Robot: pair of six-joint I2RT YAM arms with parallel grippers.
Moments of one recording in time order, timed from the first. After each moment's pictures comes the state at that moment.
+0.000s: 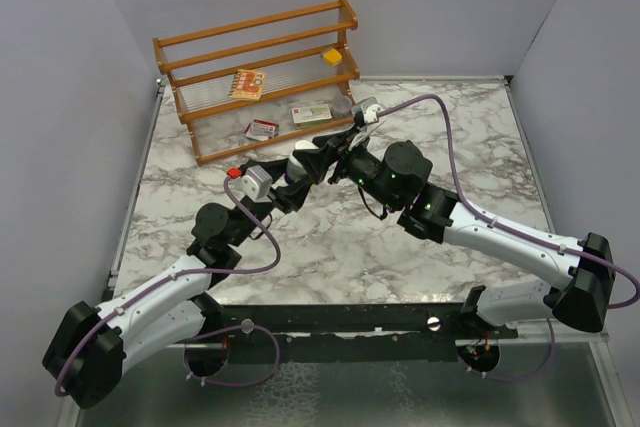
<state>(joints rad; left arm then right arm) -0.67 0.88 0.37 0.85 0.13 -0.06 1.01 1.30 1.09 0.29 0.17 0.27</state>
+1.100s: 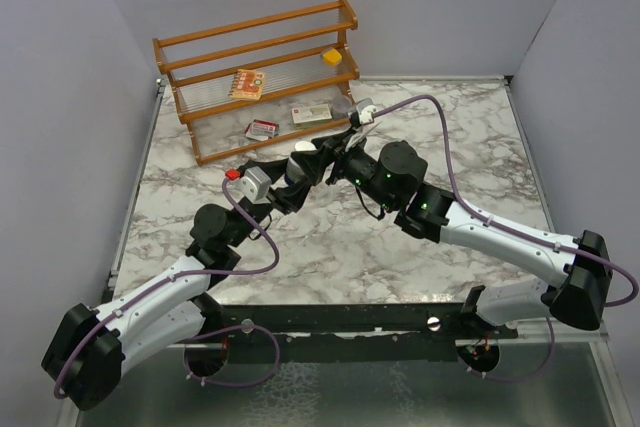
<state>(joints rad) -0.67 0.87 0.37 0.85 0.15 -0.06 1.01 1.32 1.09 0.29 0.17 0.27</state>
